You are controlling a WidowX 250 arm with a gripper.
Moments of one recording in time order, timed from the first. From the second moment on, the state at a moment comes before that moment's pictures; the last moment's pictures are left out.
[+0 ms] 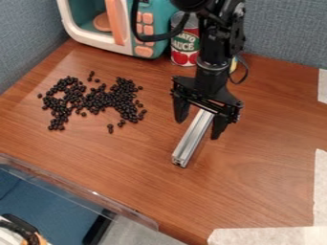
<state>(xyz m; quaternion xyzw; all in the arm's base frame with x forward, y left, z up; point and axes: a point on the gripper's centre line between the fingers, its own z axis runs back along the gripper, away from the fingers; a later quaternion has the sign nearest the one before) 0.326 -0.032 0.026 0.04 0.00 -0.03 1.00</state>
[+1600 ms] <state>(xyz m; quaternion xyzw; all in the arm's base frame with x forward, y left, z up) 0.333 -0.016 -0.003 0.04 0.00 -0.02 1.00</state>
